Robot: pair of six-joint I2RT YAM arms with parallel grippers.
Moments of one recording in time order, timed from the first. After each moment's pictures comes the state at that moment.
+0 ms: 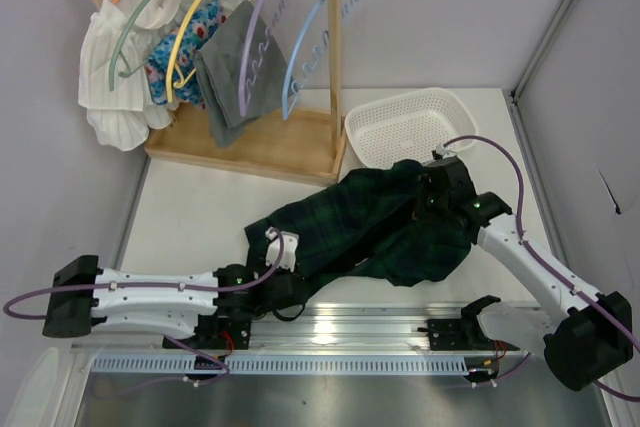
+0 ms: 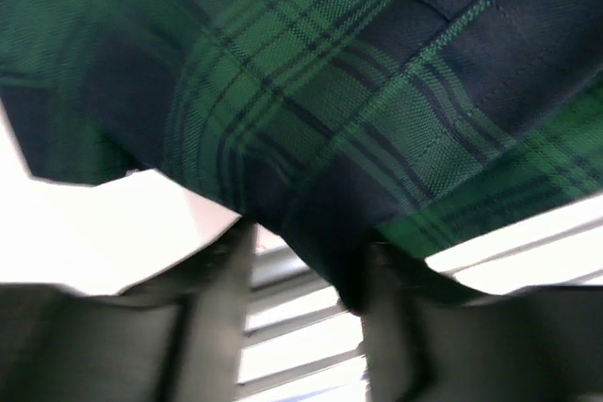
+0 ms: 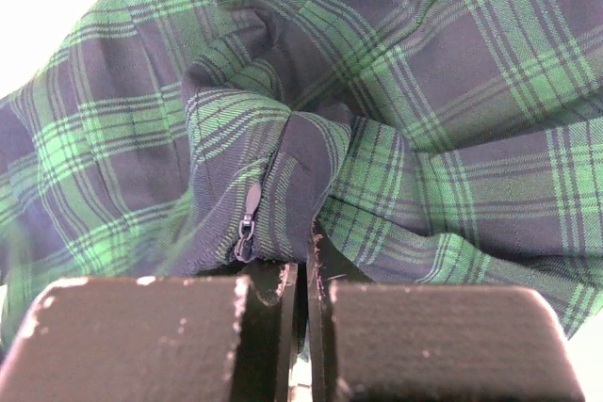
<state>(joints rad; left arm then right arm) -1.44 1.01 0.55 -0.69 -0.60 -1.02 0.44 1.09 0.85 -0.59 0.07 0.57</state>
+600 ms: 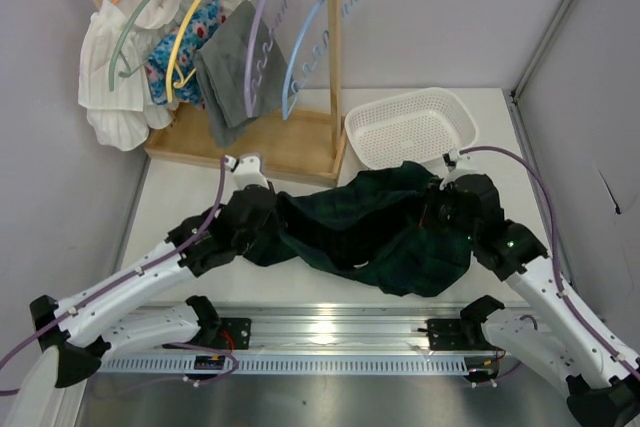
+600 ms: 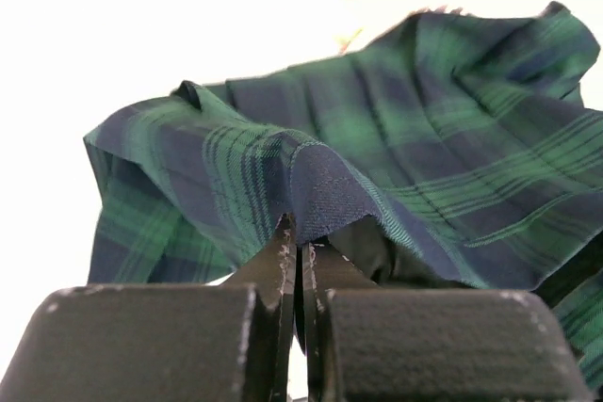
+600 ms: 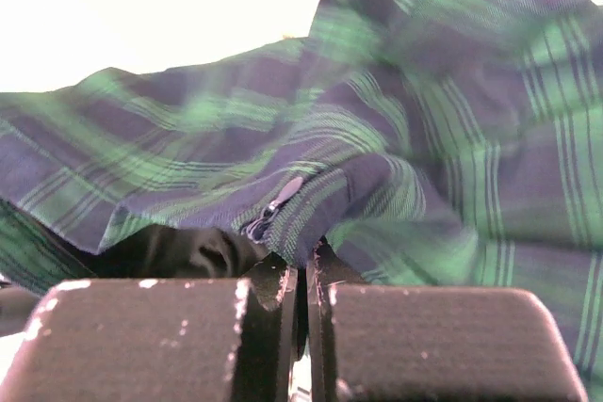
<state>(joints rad) -0.93 0.92 0.87 -0.61 -0.55 -0.77 0.52 0.78 0.78 -0.53 -0.01 0.50</state>
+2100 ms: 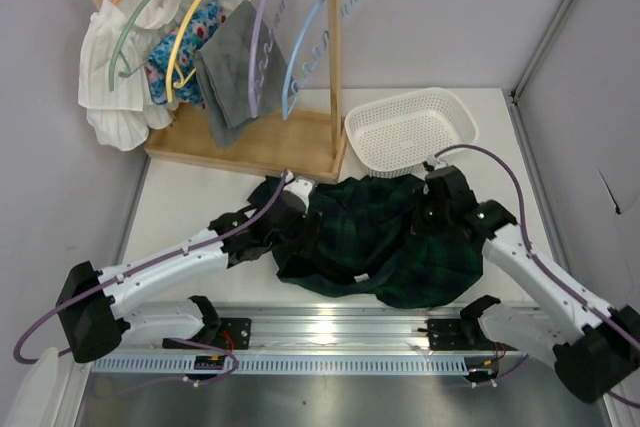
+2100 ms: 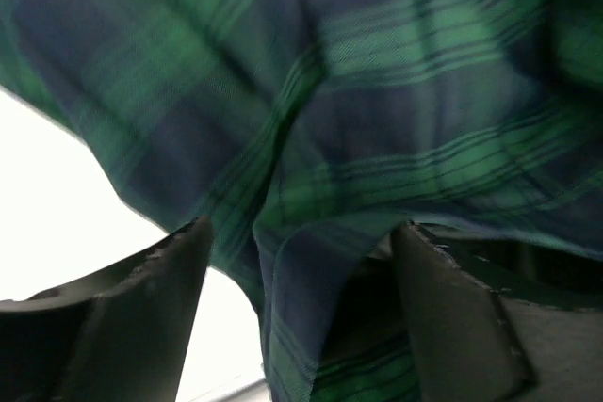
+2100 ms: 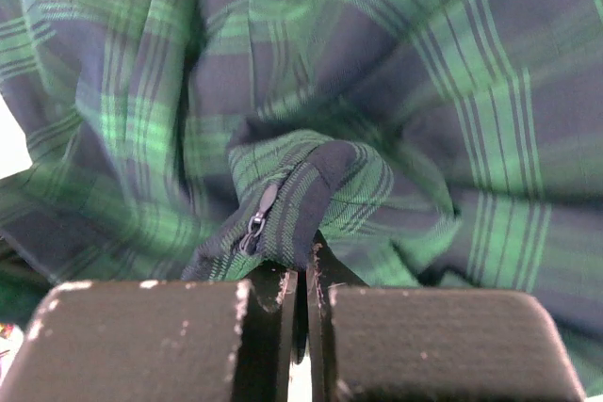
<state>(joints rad) -0.93 1.13 0.80 -0.56 -0.24 -0.48 0.52 0.98 0.83 -0.70 -0.01 0.54</state>
